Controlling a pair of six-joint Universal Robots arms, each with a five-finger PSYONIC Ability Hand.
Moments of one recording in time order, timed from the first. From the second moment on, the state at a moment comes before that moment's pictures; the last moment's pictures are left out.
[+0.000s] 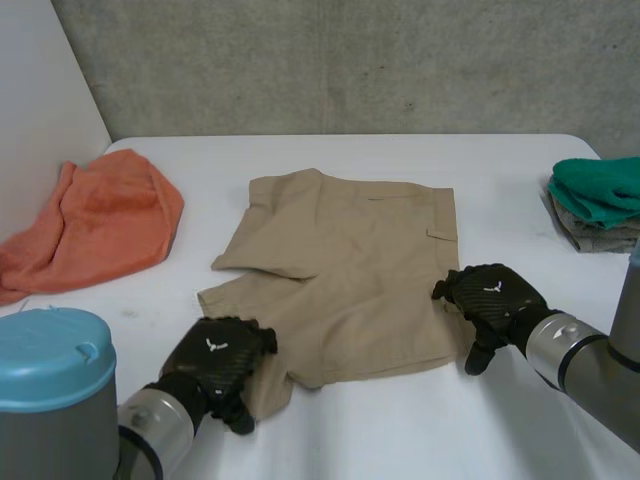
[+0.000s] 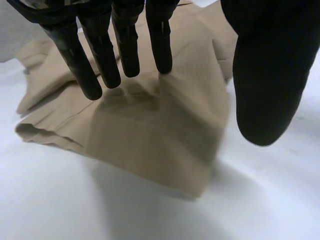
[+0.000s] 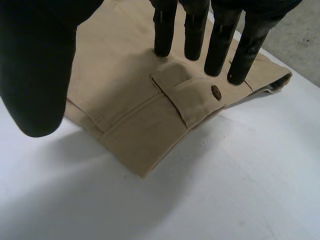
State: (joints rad) left arm 4.10 -1.75 -1.96 3.20 -1.59 3.29; right arm 1.79 -1.23 1.83 -0.09 1.22 2.64; left_hand 0.42 0.43 0.43 0.43 0.26; right_hand 0.29 0.34 0.35 0.35 0.17
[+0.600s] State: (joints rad) left arm 4.09 -1.90 -1.88 3.36 -1.71 3.30; right arm 1.79 -1.15 1.84 -0.24 1.22 2.63; left_hand 1.05 1.09 1.09 1.10 0.91; right_hand 0.95 1.17 1.16 1.19 0.97
